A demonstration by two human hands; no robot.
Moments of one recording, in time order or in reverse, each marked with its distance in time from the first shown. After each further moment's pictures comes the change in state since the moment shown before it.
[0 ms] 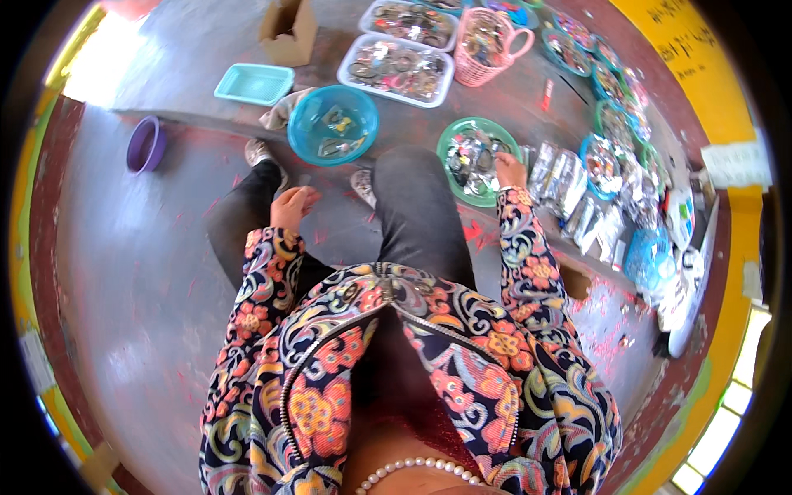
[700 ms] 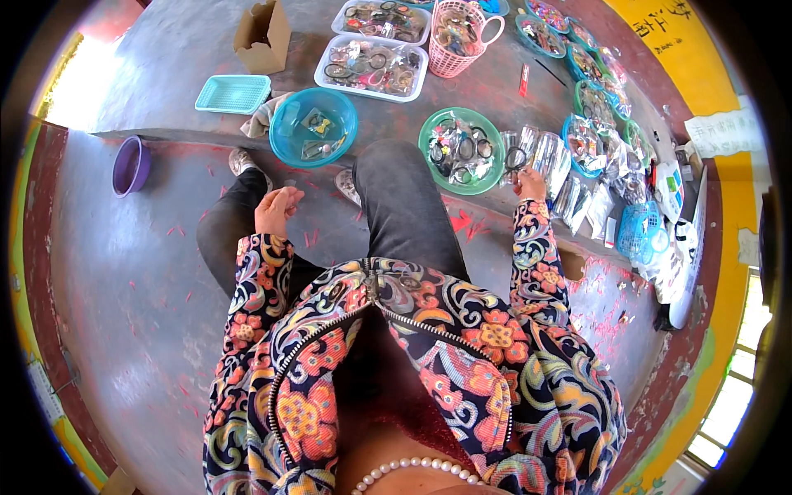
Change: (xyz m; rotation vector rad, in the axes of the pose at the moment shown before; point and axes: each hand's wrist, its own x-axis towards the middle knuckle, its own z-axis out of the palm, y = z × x) left_hand -0.006 0.006 0.009 -0.169 0.025 0.042; right_hand -0.022 0.086 -0.057 0.613 0.074 0.417
